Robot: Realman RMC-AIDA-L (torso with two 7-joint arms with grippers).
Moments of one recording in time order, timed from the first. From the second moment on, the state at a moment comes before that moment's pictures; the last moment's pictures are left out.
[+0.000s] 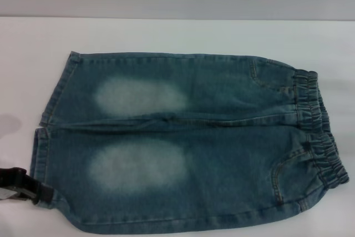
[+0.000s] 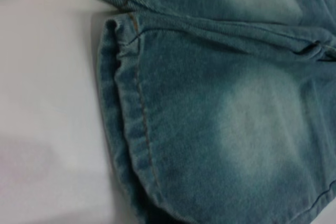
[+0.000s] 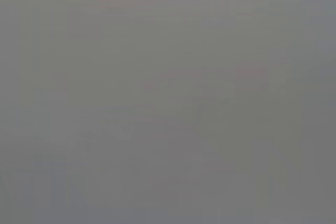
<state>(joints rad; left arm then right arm) -0.54 -1.87 0.60 0.62 2.55 1.79 -2.37 0.49 2.07 -0.09 -0.09 -1.10 -1.25 0.50</state>
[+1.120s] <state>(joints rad) -0.54 -1.86 0.46 0.62 2.54 1.76 -2.32 0.66 1.81 -0.53 -0.91 -2.13 -1.86 1.89</state>
